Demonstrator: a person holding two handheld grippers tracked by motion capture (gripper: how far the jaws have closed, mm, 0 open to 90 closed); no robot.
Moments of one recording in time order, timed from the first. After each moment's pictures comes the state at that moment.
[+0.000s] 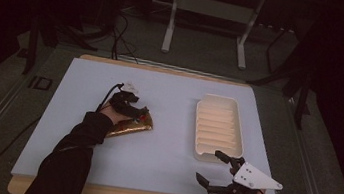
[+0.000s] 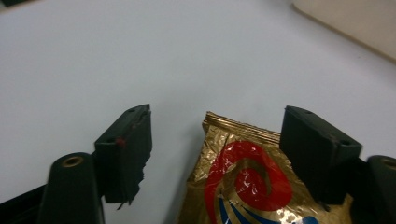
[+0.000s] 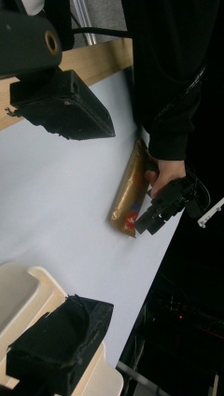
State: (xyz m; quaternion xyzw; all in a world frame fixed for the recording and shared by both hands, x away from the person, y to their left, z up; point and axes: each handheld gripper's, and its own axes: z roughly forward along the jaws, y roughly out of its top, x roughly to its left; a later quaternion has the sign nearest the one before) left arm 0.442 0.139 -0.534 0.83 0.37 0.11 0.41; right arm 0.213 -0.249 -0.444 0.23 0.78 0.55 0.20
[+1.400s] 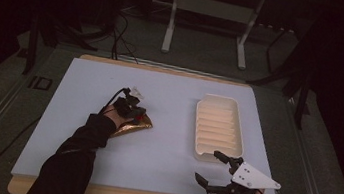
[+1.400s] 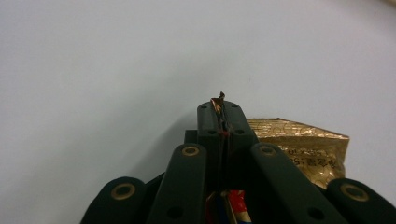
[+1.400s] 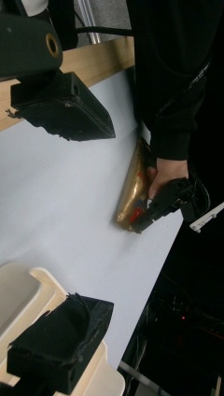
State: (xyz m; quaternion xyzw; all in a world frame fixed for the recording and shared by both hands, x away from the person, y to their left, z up) left arm 0.431 0.123 -0.531 0.86 0.36 0.11 0.35; right arm 0.213 -0.247 -0.444 0.23 0.78 0.54 0.20
